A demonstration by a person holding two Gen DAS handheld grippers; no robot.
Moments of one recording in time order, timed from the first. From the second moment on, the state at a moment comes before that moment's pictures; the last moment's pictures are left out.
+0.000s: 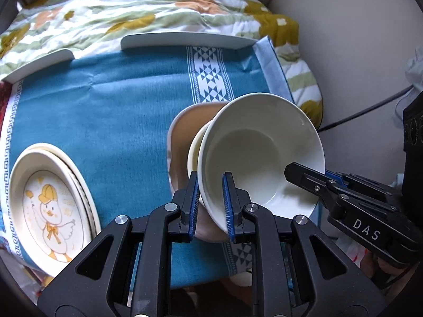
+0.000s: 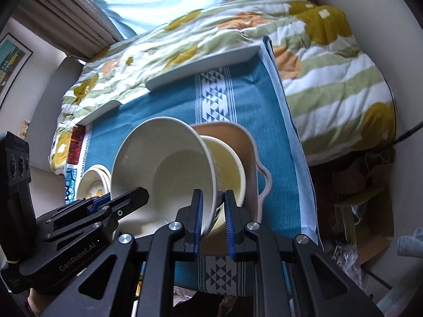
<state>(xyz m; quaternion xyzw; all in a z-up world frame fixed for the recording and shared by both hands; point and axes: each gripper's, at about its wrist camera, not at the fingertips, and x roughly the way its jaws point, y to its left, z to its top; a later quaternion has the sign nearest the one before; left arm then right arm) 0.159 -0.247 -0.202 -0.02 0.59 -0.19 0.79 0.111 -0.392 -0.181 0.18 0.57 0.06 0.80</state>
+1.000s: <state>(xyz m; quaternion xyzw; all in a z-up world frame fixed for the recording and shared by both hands) 0.173 -0.271 -0.218 0.07 0.59 -0.17 0.78 0.117 -0.395 -0.196 0.18 0.59 0.04 0.78</state>
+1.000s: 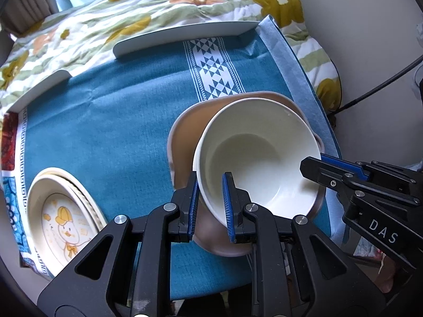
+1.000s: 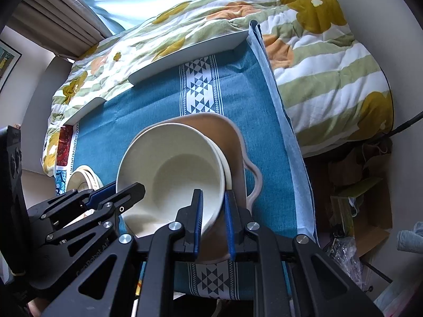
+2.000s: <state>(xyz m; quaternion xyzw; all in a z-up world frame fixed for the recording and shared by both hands) 0.116 -0.204 -0.154 0.11 0.52 -0.15 0.83 0.066 -0.410 -0.127 0.00 0.55 0.09 0.83</state>
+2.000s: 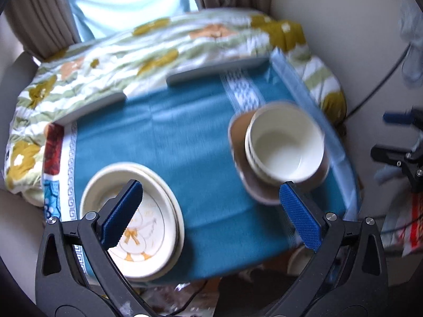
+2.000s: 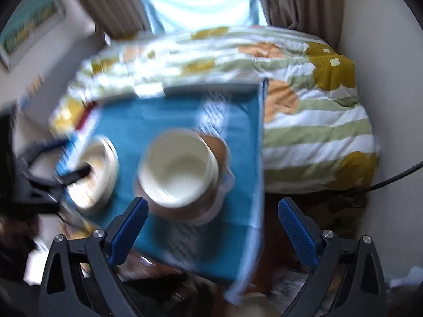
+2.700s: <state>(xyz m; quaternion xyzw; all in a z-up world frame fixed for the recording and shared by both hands) 0.169 -0.244 -0.256 0.14 0.65 -0.22 0.71 0.123 -0.385 -0.235 -0.09 0.68 0.13 0.71</state>
